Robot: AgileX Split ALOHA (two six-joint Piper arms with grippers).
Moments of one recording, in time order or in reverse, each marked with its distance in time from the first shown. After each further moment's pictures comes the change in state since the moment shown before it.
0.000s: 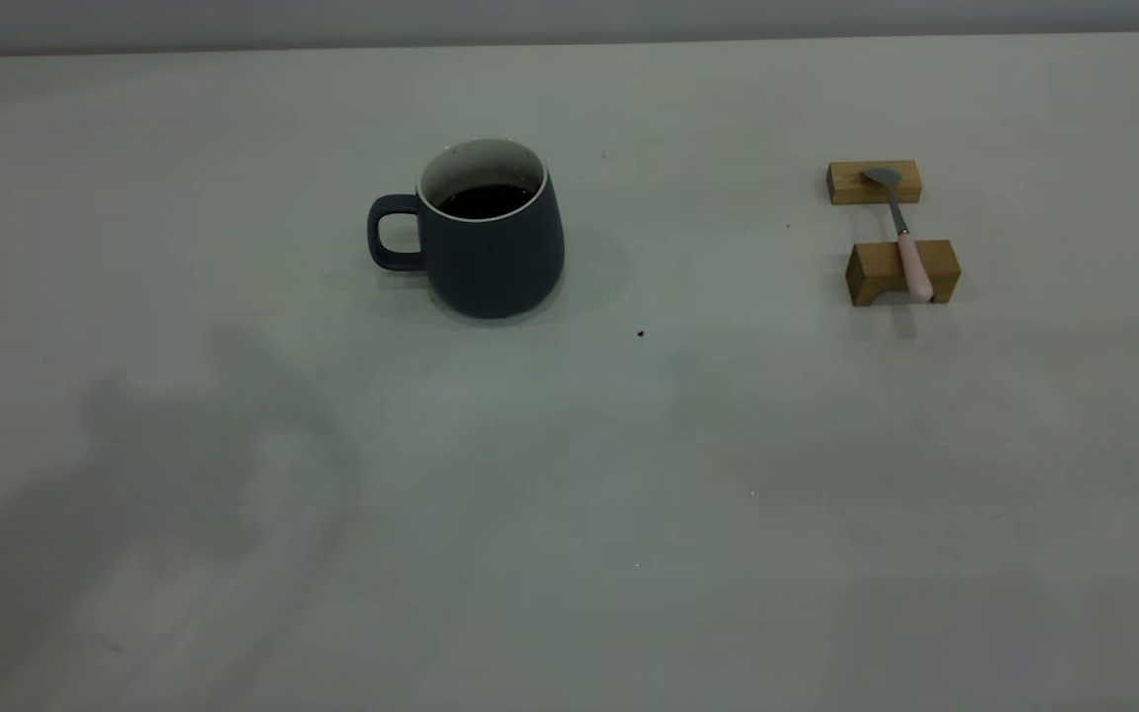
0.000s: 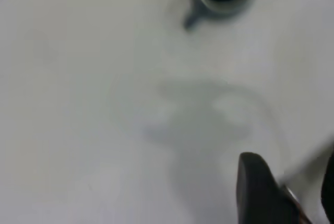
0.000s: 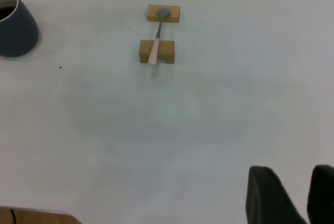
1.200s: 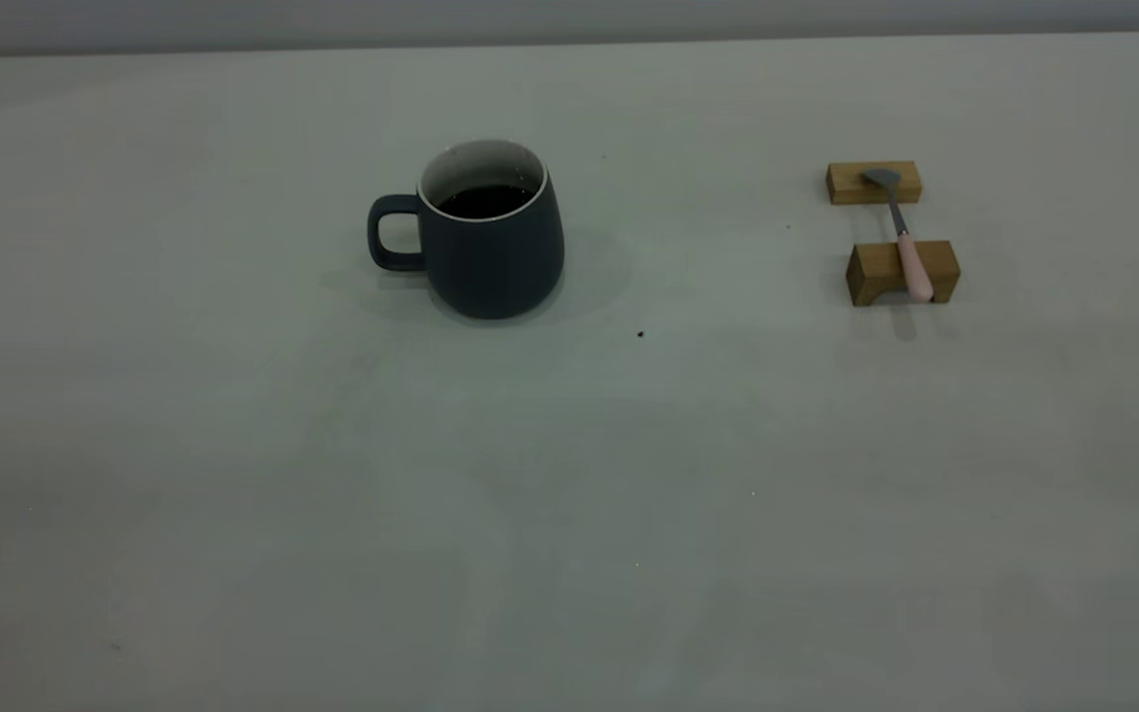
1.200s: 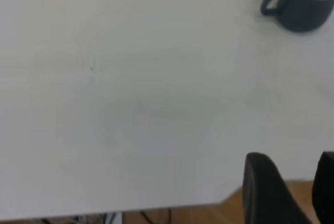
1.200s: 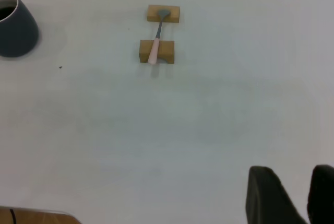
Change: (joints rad) left arm 0.407 -1.371 0.884 -0.054 -0.020 -0.299; right arm 0.000 0.000 0.000 0.000 0.000 0.000
